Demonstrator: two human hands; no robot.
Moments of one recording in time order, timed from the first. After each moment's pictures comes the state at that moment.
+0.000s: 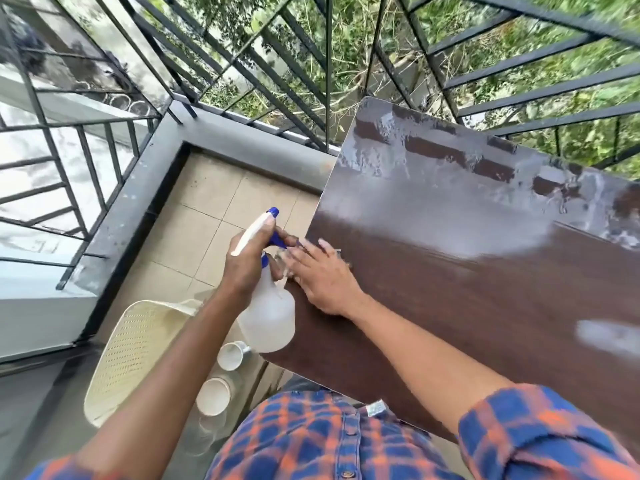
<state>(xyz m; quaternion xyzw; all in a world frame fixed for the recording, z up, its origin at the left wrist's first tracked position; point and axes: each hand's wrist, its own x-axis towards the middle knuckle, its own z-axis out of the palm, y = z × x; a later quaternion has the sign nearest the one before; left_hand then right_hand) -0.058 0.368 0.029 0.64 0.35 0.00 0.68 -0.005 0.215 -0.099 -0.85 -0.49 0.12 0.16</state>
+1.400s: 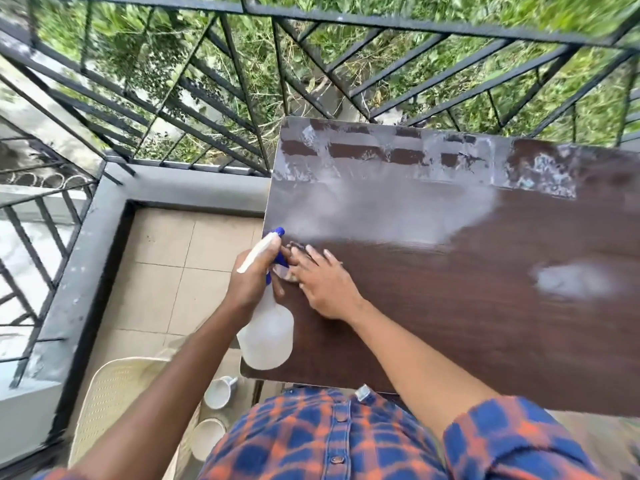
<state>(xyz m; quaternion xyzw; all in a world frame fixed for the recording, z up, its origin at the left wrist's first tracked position) -0.051 0.307 0.047 0.69 0.23 -0.09 0.68 -0.019 0.147 -0.081 -0.92 -0.33 0.16 0.11</state>
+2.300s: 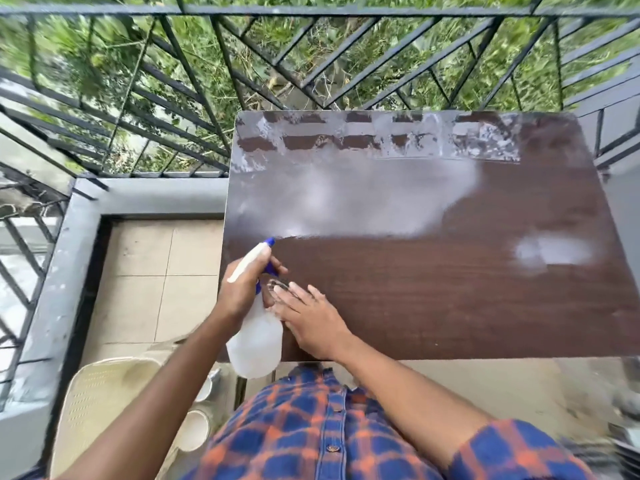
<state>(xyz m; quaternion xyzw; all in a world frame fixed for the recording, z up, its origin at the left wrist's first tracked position) -0.089 0.255 0.040 0.70 0.20 -0.13 0.67 -0.126 0.094 -0.095 -0.92 -0.35 0.15 0.13</state>
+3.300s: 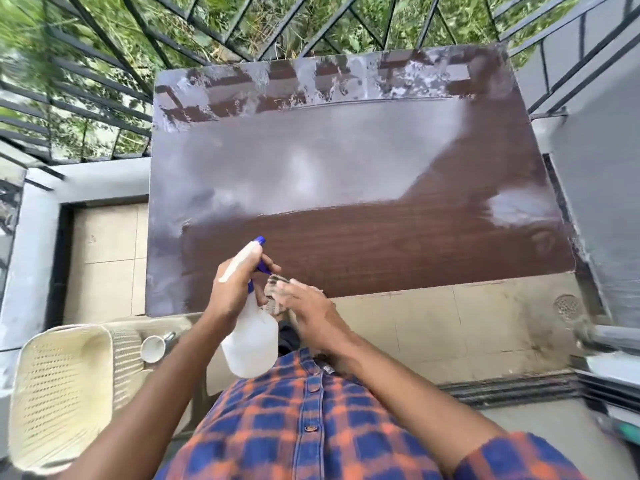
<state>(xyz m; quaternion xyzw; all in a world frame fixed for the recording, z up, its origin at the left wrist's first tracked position) -0.181 0.117 0.032 0.72 0.18 -0.17 0.65 -0.232 -0.043 -0.105 -0.87 -0.22 0.08 0.43</state>
